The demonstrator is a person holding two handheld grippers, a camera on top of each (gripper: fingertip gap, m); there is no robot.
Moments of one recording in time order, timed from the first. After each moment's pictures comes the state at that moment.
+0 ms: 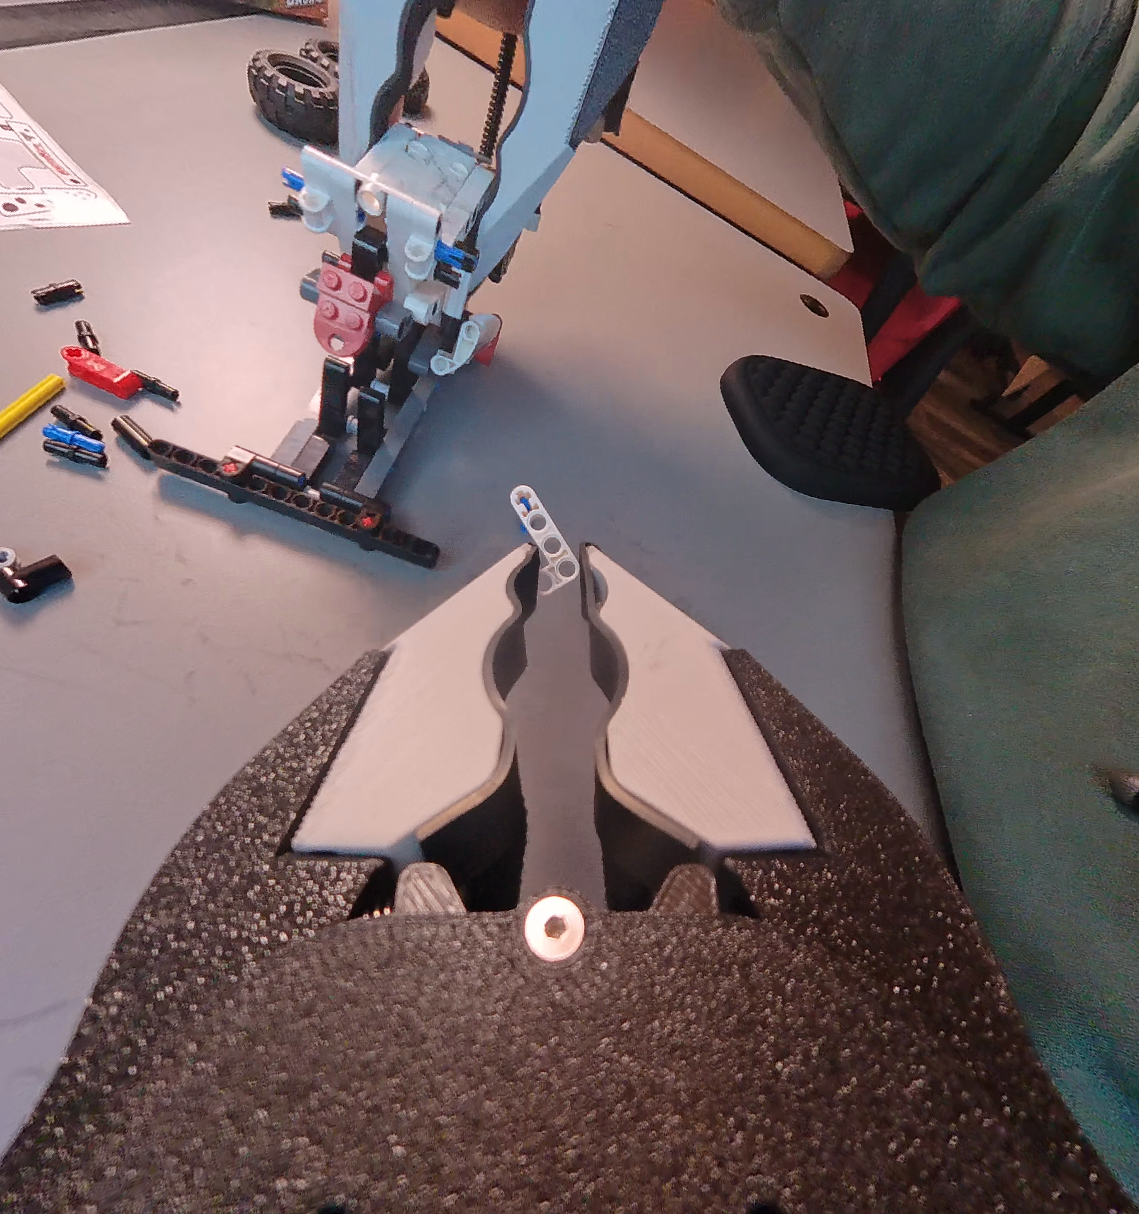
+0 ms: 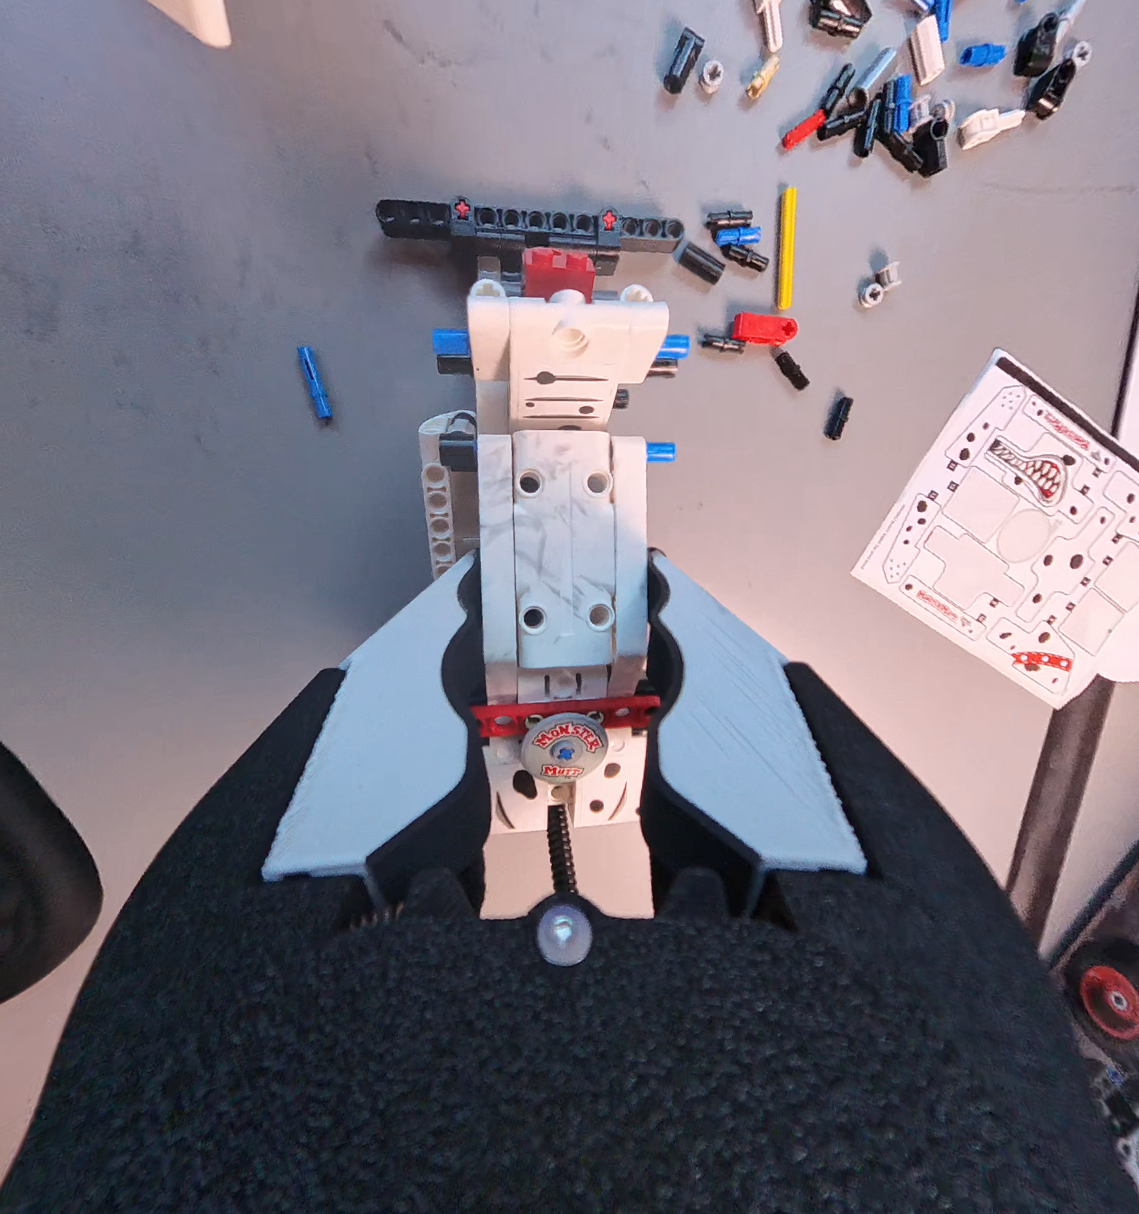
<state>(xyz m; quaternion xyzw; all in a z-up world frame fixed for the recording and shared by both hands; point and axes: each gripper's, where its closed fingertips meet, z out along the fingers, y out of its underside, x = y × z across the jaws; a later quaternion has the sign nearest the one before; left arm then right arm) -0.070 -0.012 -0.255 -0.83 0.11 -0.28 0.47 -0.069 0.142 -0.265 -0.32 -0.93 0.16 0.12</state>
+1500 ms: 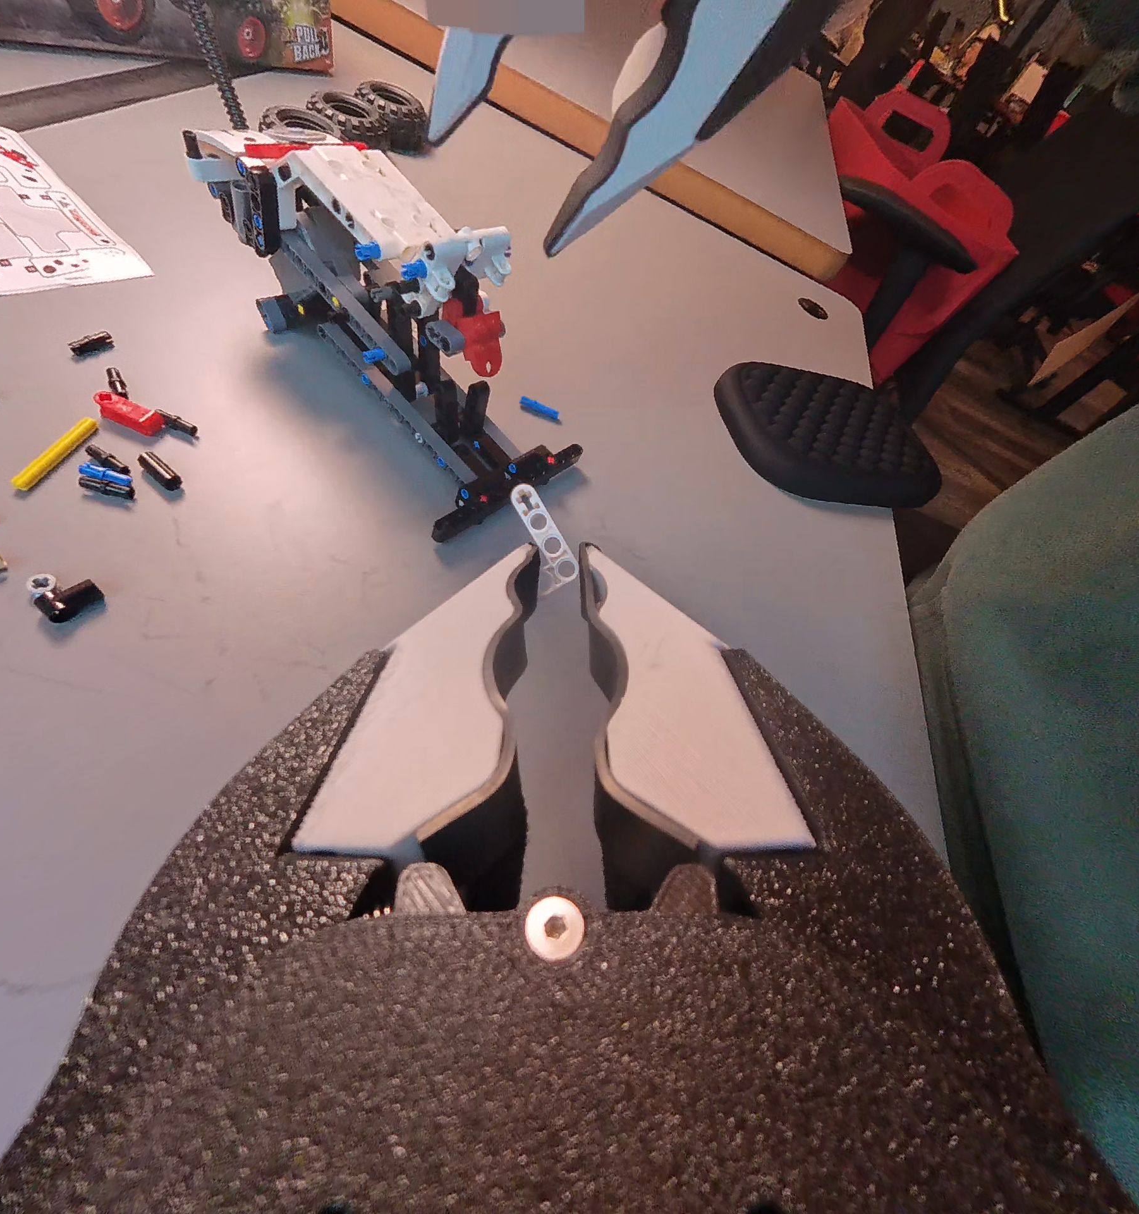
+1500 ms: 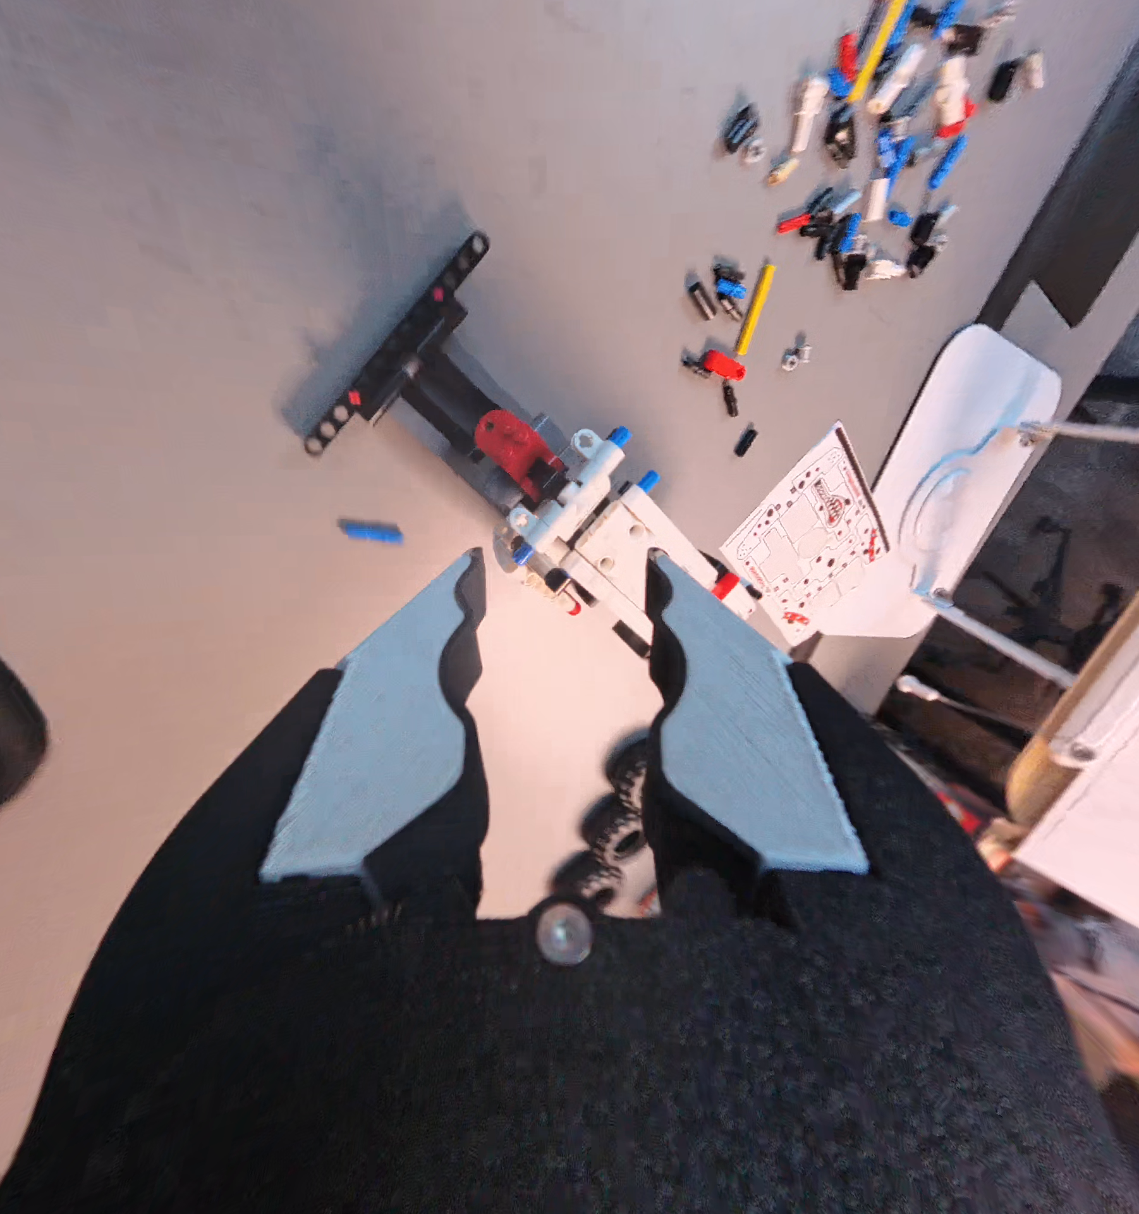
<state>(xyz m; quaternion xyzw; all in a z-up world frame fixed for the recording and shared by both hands) -0.069 -0.018 -0.241 -0.82 0.12 -0.26 0.49 -0.044 0.120 -0.213 -0.18 -0.96 -0.01 0.22</state>
